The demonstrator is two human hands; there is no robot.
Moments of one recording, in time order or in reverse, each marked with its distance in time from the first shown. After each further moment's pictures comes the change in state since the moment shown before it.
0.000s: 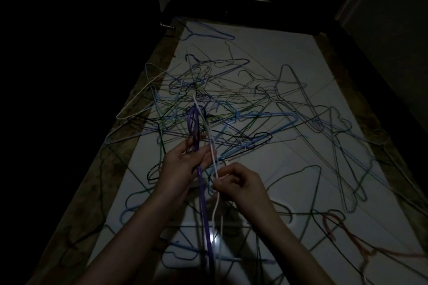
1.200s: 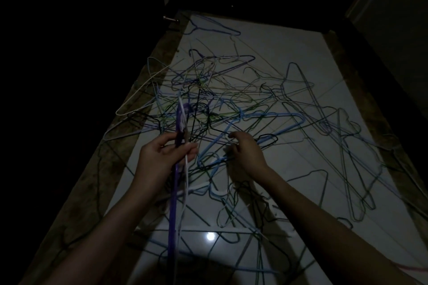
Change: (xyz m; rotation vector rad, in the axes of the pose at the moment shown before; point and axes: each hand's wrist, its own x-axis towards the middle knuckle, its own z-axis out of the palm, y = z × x) left_hand 0.023 0.007 -0.035 0.110 0.078 0.143; right_hand 0.143 0.063 -0.030 -0.876 0.107 -0.241
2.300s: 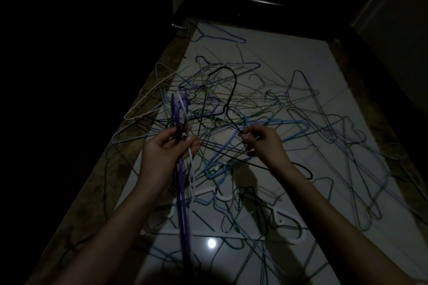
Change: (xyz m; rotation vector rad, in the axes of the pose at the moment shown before) left_hand 0.004 0.010 -0.002 0.003 0.044 0.129; right_hand -0.014 -0.048 -0.066 0.642 0.044 0.243
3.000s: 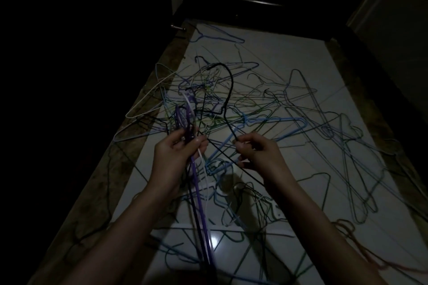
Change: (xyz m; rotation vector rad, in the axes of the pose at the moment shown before) left_hand -0.008 -0.009 0.010 -0.041 -0.014 -0.062; right_hand -0.059 -0.021 0.003 0.285 -0.059 0.110
